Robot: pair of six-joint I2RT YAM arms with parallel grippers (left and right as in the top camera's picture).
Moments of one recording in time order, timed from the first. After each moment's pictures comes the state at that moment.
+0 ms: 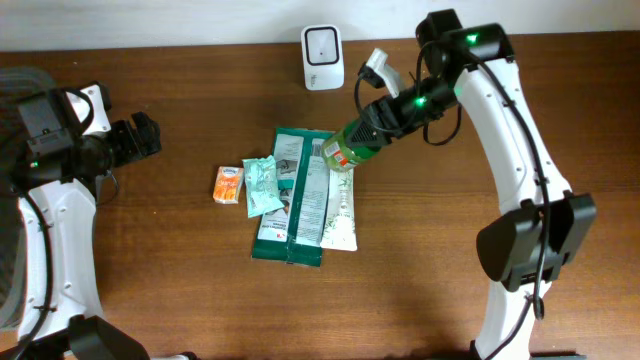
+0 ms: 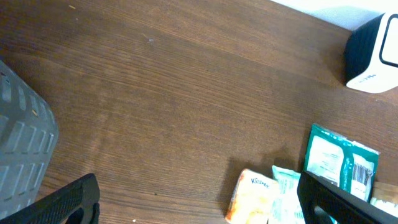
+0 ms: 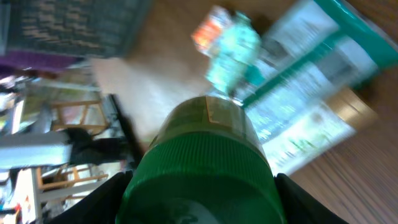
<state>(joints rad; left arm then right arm) 0.33 1.55 1.34 -0.67 0.26 -0.04 0.19 2.10 2.18 -1.58 -0.87 -0.44</state>
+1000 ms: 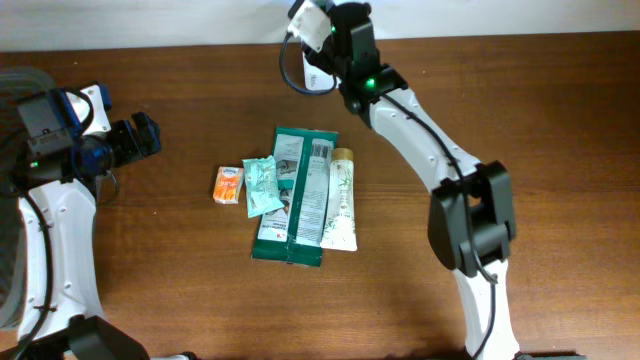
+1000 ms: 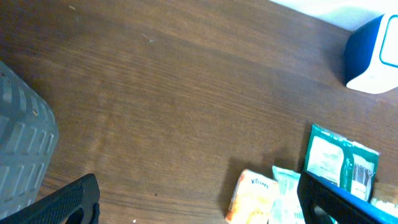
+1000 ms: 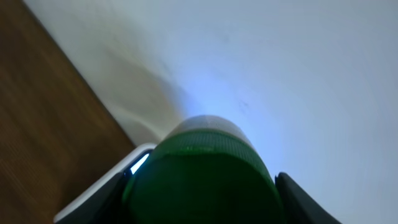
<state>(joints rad) 0.33 1.55 1.34 -0.67 0.26 -0.04 0.42 2.31 2.00 0.00 0.08 -0.74</state>
